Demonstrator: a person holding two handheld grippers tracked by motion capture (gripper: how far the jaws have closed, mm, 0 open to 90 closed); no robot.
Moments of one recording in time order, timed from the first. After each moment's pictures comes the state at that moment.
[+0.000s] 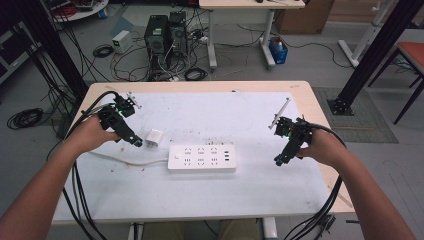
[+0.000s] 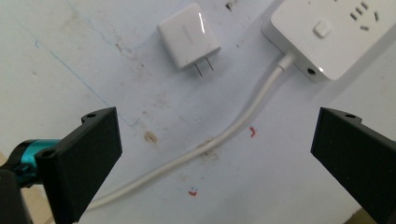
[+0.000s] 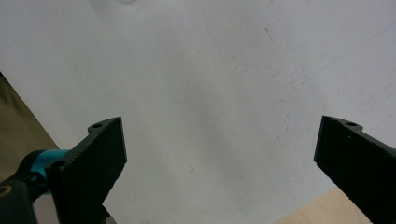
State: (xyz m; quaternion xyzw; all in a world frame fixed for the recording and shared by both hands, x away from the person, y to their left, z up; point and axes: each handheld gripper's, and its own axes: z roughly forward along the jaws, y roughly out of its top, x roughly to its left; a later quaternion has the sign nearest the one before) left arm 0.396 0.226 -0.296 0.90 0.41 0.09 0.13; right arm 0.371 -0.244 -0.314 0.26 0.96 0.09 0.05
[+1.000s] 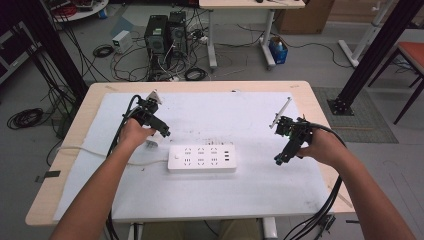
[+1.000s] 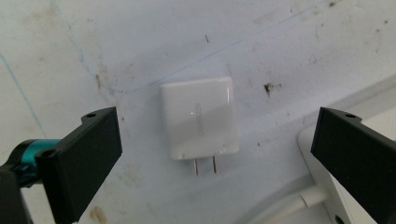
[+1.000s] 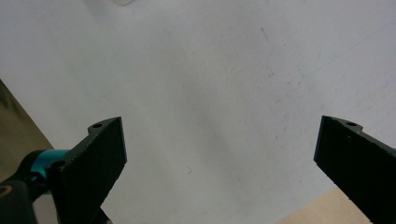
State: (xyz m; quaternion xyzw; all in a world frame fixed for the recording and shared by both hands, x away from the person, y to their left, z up) left arm 0.459 0.179 -0.374 0.83 0.55 0.07 0.13; right arm 0.373 -0.248 -0.315 0.26 0.96 0.10 0.05
